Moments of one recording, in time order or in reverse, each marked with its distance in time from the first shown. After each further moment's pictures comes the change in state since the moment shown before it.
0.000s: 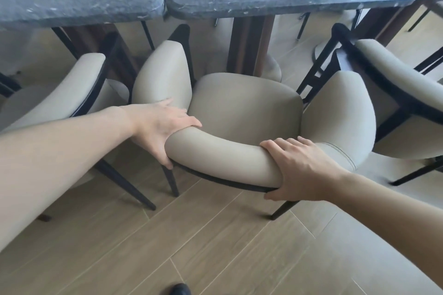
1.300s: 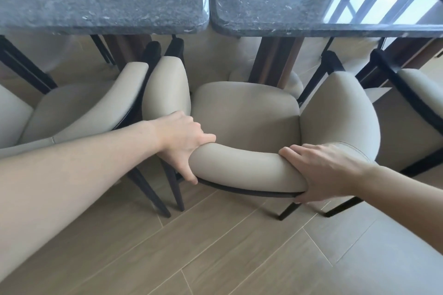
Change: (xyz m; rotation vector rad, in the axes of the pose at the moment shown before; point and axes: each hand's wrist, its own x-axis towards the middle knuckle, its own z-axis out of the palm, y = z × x) left_hand -0.038 -0.026 0.011 0.224 0.105 -0.095; right_hand 0.066 -0.014 -0.049 -0.192 -0.126 -0.188
